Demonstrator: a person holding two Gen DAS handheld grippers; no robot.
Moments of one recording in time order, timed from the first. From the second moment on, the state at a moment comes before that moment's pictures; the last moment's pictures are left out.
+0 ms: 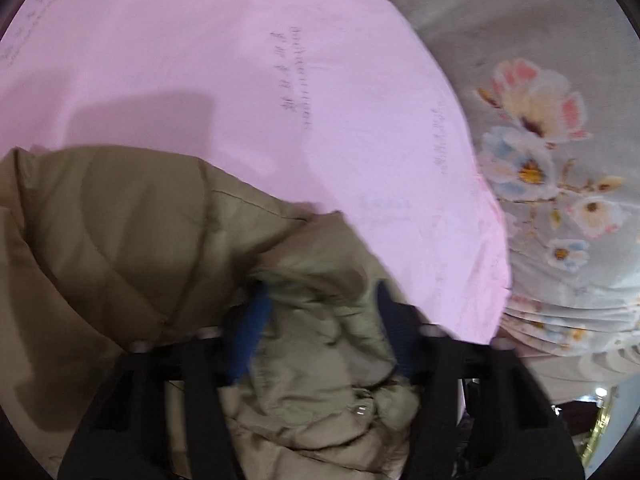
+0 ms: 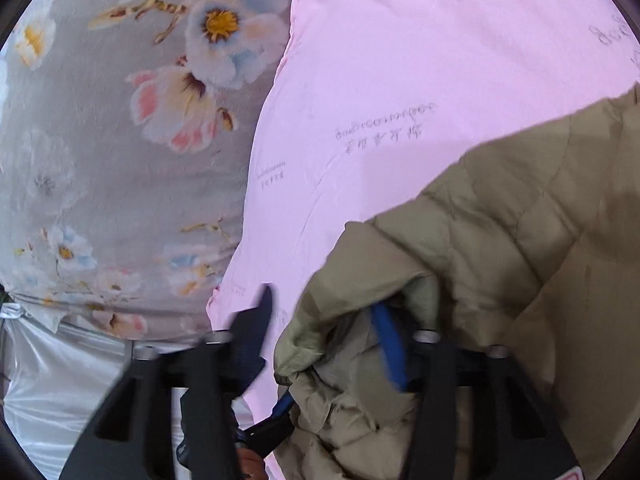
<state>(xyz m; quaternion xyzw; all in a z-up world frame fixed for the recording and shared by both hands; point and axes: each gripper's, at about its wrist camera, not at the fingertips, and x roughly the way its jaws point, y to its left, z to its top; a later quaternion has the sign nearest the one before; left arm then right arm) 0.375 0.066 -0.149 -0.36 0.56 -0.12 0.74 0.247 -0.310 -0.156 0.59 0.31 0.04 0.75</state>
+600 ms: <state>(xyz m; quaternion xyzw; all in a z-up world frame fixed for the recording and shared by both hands) 0.305 0.018 -0.157 -0.09 0.44 -0.11 0.89 0.233 -0.250 -0.161 0.22 0.39 -0.04 0.89</state>
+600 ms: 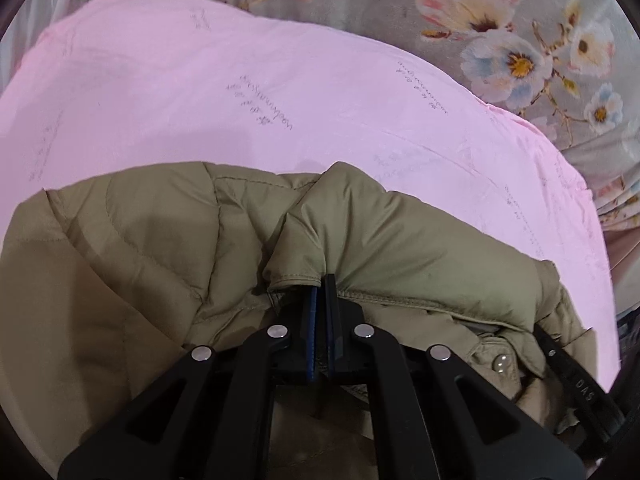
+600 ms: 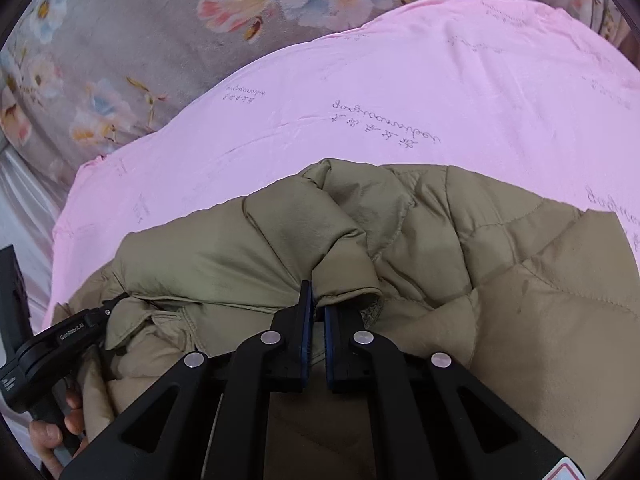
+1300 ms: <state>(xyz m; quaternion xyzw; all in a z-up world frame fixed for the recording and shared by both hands) 0.344 -0.029 -0.141 -0.06 0.47 -0.12 0.87 0.269 -0.215 -0.130 0.12 0.39 -0.02 0.91</state>
